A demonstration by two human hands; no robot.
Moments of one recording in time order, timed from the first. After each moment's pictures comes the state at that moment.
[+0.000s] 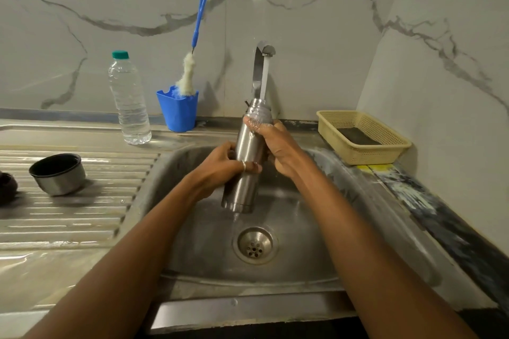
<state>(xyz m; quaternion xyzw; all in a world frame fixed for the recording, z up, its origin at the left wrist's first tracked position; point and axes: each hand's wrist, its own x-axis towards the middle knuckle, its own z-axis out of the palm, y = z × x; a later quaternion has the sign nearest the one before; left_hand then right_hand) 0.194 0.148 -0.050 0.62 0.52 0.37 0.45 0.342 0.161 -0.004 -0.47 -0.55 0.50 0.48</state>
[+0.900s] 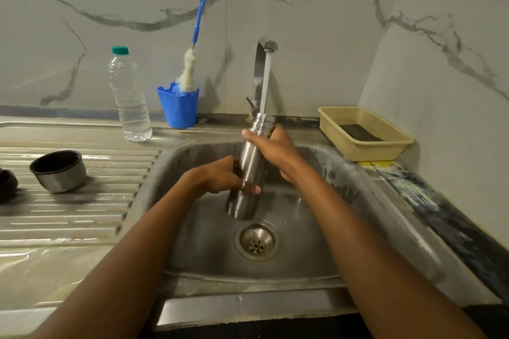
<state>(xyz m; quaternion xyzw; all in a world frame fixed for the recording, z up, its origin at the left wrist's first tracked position) 0.185 0.159 -0.057 0.70 0.57 0.14 0.40 0.344 0.172 -0.030 -0.54 -0.61 0.37 0.45</state>
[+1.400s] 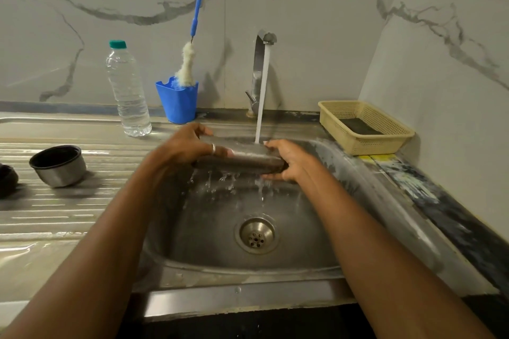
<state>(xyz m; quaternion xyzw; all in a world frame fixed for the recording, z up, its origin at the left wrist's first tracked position) 0.135 0.152 -0.017 0.64 0.61 0.31 0.35 0.367 0.169 -0.042 -0.58 -0.34 0.62 0.41</state>
